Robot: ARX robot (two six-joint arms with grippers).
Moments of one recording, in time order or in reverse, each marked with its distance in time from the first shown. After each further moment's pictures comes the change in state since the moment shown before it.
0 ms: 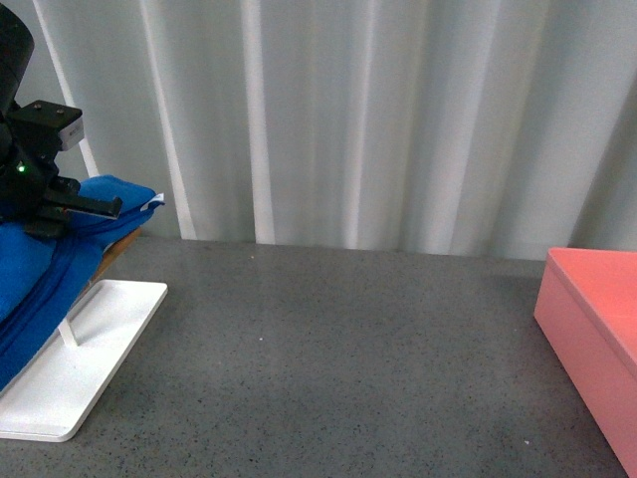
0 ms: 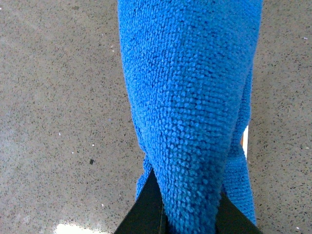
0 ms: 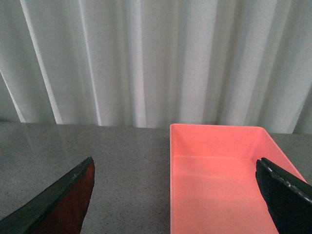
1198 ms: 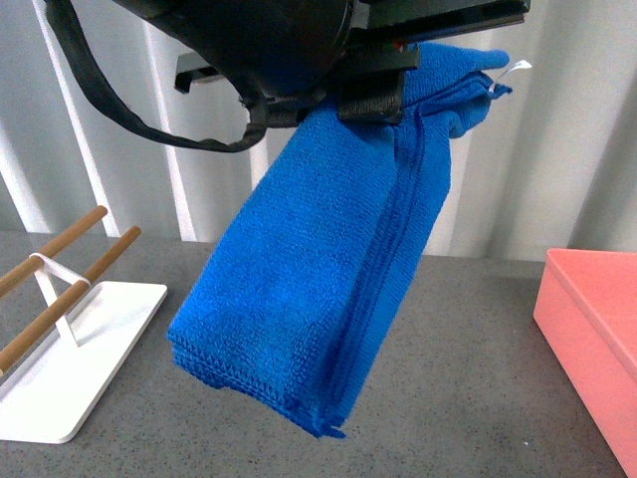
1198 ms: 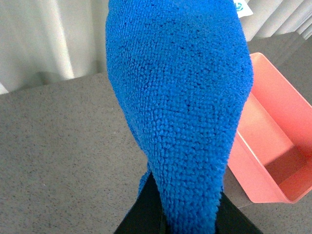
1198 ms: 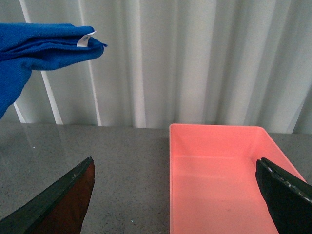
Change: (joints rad) left arm -0.559 -0.439 -0.284 0.243 0.278 -0.324; right arm 0.000 0.000 0.000 0.000 0.000 0.000
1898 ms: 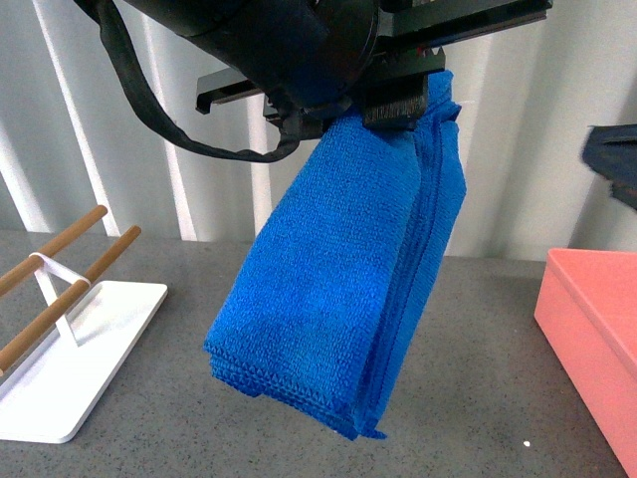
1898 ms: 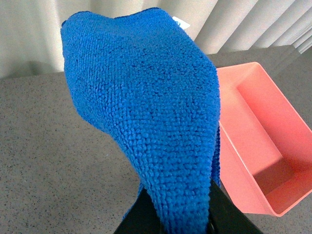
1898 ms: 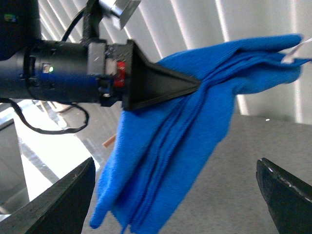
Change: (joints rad) left arm -0.023 0.029 0.021 0.014 -0.019 -0.085; right arm 0.110 1.197 0.264 0.954 -0.712 0.425
